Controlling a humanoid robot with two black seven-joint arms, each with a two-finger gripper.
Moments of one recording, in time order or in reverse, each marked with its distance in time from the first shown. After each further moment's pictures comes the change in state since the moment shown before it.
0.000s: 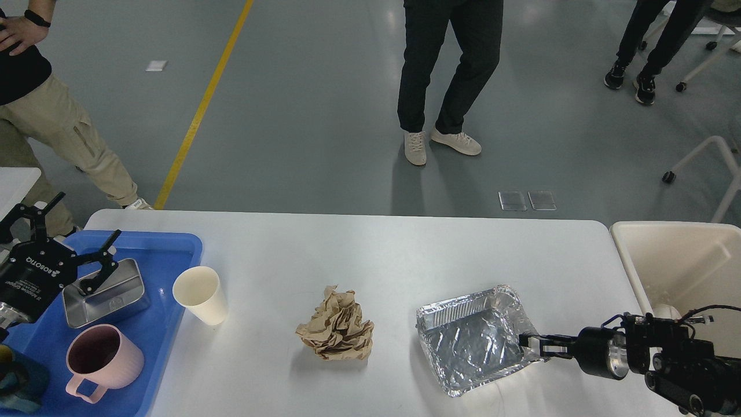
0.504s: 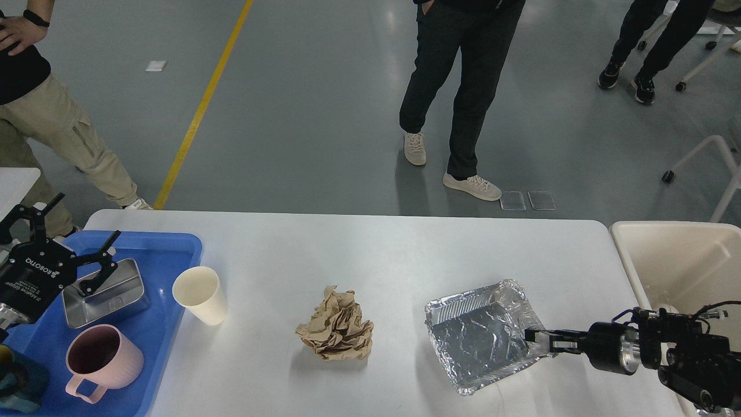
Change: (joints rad) left arm 0.001 0.000 0.000 0.003 0.000 0.000 -0.001; right arm 0.018 -0.021 -0.010 -0.044 0.001 0.001 0.105
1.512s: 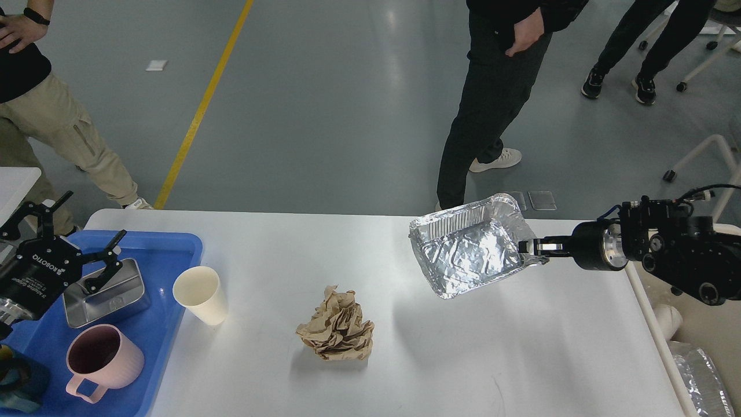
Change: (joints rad) left arm -0.021 0.005 0.019 0.002 0.027 0.006 0.006; right arm 0.399 -0.072 -0.007 0.262 0.035 0.257 -0.398
